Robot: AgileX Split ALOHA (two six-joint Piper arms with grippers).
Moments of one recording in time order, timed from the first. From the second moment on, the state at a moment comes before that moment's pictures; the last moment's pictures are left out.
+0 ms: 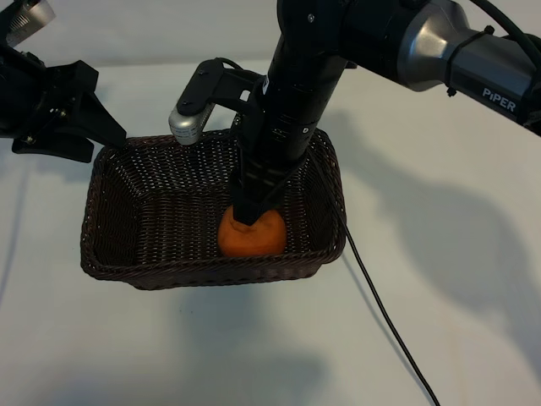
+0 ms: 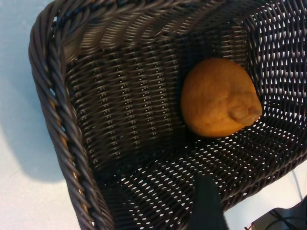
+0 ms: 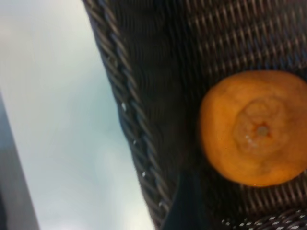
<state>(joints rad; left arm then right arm) 0.05 1.62 -1.28 -0.60 1.18 0.26 0.58 2.06 -1.78 0.35 1.19 -0.64</state>
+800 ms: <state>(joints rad) 0.05 1.62 -1.28 -0.60 1.18 0.26 0.58 1.91 -1.84 0.31 1.22 -0.60</state>
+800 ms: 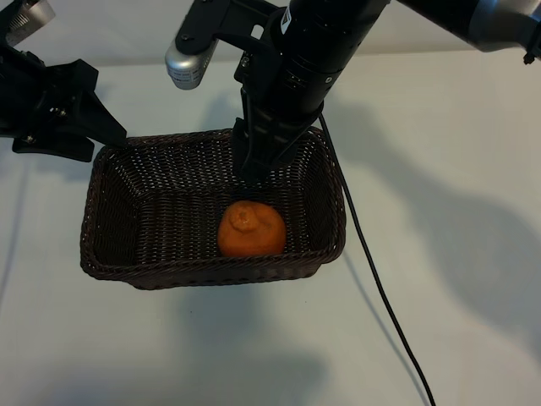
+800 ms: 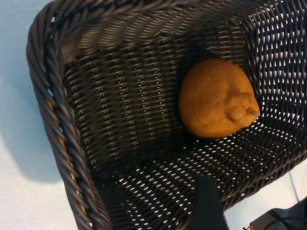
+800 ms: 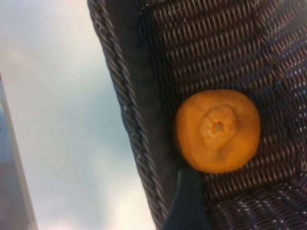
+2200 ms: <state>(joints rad) 0.05 1.62 -1.28 -0.60 1.18 0.27 0.20 1.58 -1.40 0.43 1.22 -0.68</state>
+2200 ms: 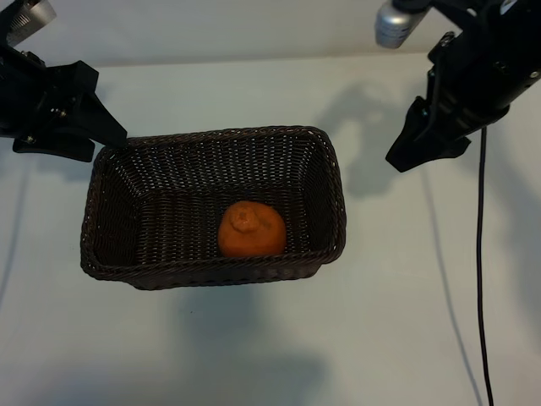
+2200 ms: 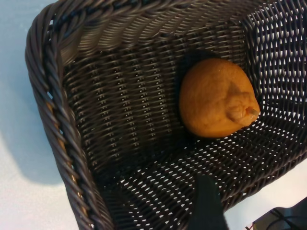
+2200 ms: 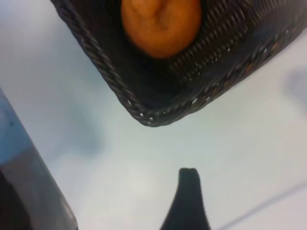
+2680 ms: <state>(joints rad) 0.05 1.62 -1.28 -0.60 1.18 0.28 0.13 1.49 -1.40 0.42 1.22 -0.70</state>
